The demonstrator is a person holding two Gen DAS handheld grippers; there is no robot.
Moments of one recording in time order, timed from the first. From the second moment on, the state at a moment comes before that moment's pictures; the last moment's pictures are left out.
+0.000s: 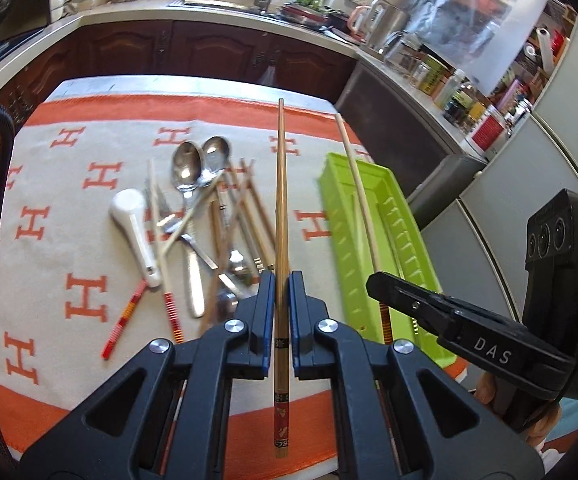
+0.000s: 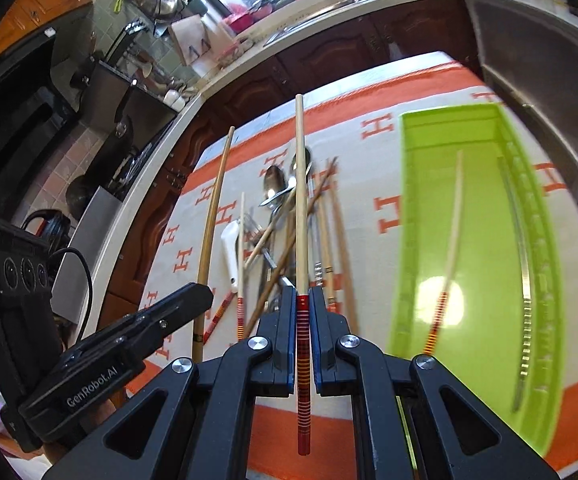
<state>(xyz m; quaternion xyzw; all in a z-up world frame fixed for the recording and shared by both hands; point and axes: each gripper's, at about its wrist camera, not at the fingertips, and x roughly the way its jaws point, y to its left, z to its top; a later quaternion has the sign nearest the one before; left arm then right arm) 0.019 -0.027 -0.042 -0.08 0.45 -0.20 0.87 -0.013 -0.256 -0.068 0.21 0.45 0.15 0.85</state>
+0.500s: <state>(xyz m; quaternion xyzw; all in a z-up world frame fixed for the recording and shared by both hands) 0.043 -0.153 -0.047 -0.05 0.48 -0.25 0.84 -0.051 -0.385 -0.058 0.27 0.42 0.07 0.87</state>
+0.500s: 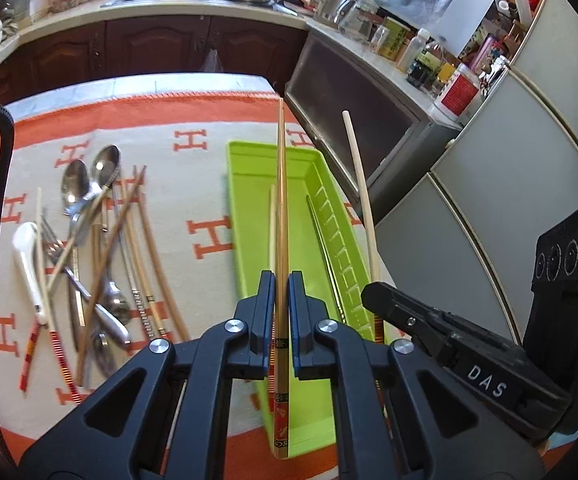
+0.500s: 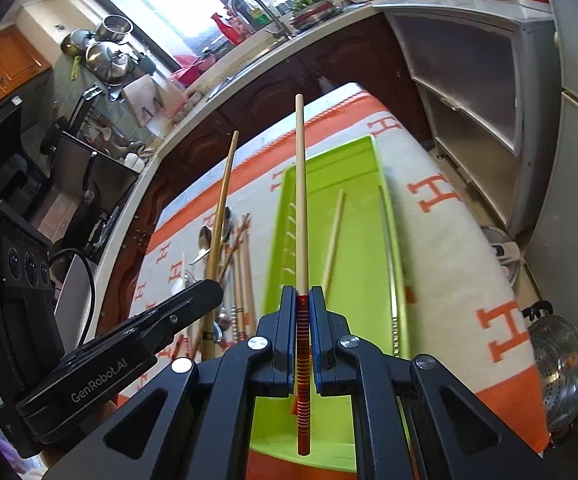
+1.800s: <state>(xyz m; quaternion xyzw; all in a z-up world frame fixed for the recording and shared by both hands) 0.052 -0.145 -0.075 -0.02 0.50 -0.21 0.84 -0.008 -0.365 -0.105 0.22 0.46 0.05 0.86</state>
